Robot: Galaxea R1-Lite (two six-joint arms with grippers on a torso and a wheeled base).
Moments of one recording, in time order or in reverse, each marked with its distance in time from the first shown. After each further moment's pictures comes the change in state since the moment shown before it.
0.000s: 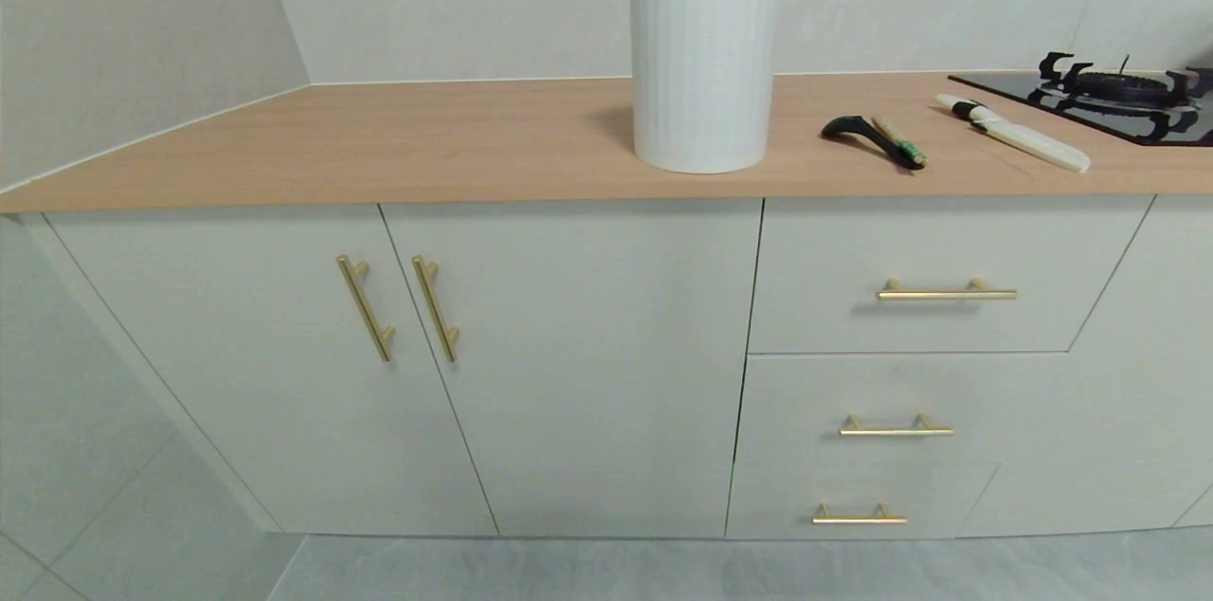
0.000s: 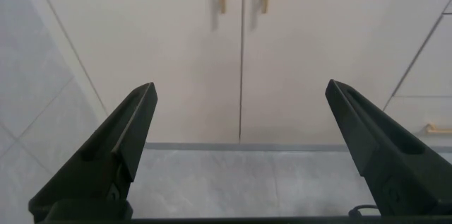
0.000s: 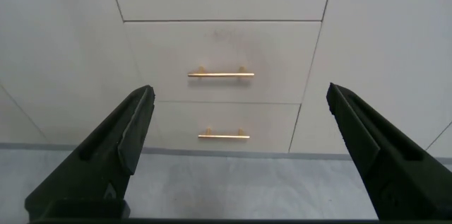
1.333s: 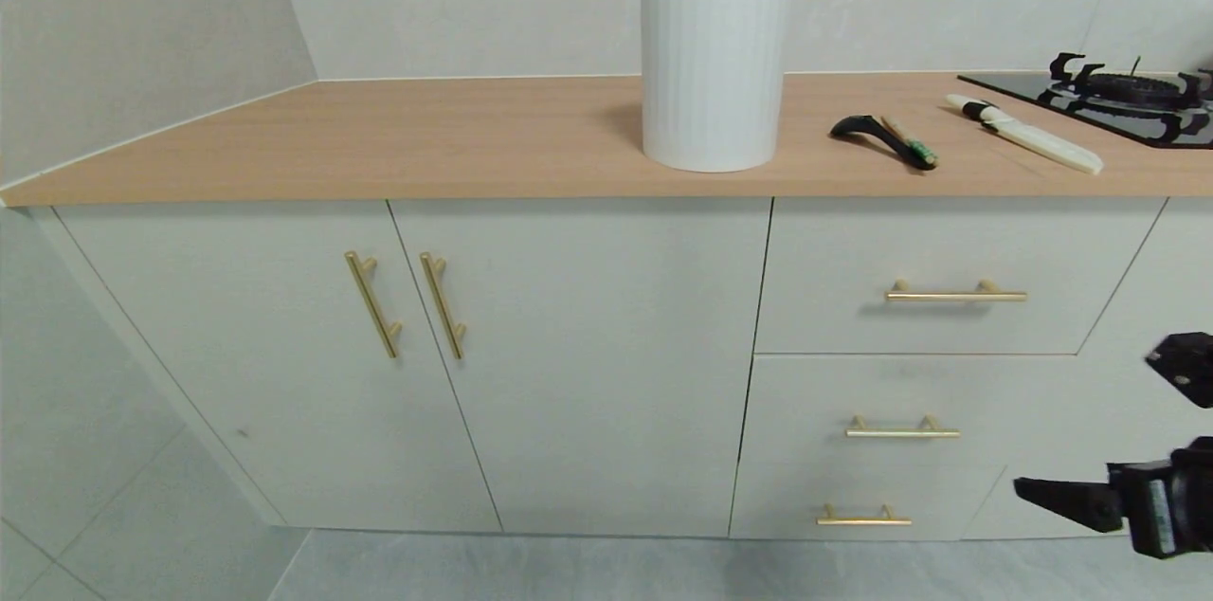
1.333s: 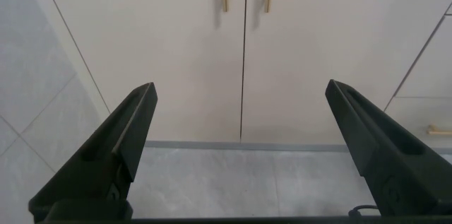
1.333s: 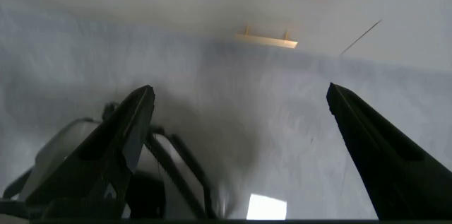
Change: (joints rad) left arm 0.000 0.000 0.000 -0.001 0.001 0.001; right arm 0.063 1.266 -0.485 -0.077 0.106 0.001
